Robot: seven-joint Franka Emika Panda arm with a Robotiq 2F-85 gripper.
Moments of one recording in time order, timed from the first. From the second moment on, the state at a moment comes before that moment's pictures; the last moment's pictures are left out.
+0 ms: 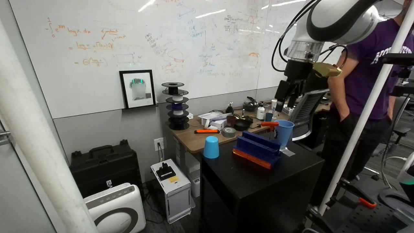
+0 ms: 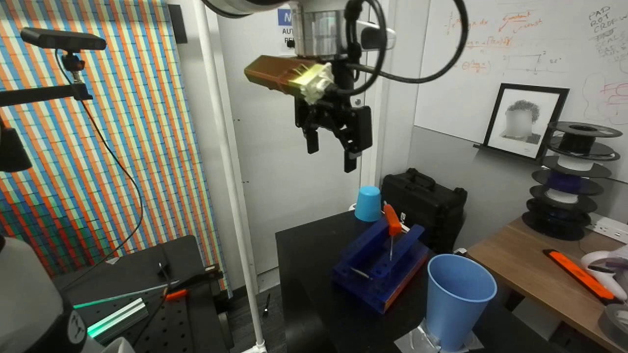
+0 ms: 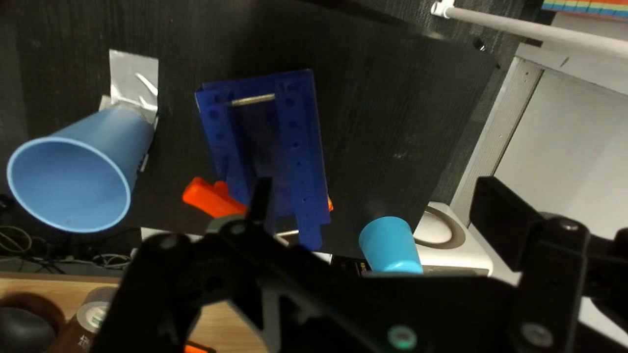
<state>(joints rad) 0.08 -0.35 -0.02 -2.59 0.04 2.33 -0.17</state>
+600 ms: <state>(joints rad) 0.07 0.00 -0.05 -2.33 0.04 2.39 -0.49</state>
